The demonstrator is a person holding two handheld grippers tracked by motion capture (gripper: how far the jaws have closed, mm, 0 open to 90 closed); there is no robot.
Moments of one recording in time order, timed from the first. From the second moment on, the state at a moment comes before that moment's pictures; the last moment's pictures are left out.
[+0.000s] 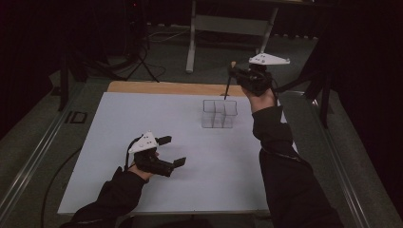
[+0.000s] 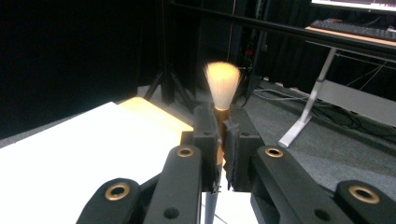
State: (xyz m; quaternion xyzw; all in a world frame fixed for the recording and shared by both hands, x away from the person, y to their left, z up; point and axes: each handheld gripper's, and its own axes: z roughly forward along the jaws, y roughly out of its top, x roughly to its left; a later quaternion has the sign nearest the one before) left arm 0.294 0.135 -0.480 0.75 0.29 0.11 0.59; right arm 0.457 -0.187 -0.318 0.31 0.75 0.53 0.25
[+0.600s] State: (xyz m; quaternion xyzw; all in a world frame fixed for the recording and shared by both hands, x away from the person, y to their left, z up) left arm 0.292 0.137 -0.484 0.74 0.29 0.11 0.59; right arm 0.478 -0.183 -0.369 0.34 0.75 0.52 0.23
